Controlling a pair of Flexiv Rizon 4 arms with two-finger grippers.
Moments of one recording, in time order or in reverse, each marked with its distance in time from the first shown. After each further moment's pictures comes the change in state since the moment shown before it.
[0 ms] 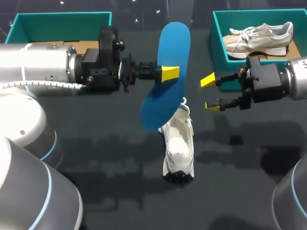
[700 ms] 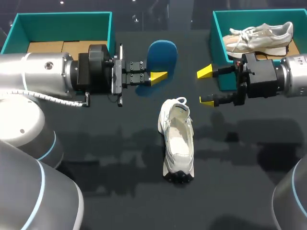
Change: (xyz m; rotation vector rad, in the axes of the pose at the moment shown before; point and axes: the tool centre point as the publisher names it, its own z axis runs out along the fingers) left arm -0.044 0.021 -0.020 0.055 0.008 0.682; right arm 0.018 0.011 0.009 0.005 0.078 0.059
